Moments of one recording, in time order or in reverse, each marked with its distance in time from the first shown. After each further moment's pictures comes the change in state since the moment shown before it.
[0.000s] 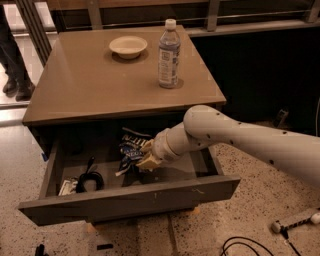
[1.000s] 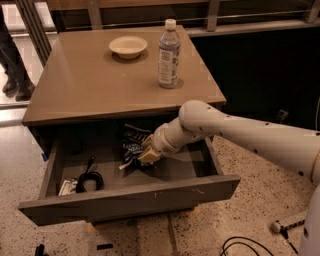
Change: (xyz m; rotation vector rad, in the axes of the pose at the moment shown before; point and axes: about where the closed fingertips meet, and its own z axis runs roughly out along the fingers) arm 0.018 -0.040 0.021 0.004 0.044 0.000
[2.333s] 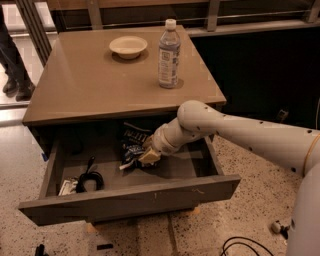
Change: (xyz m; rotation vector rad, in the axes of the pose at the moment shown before) arm 0.010 -0.007 0.011 -0.016 0.024 0.022
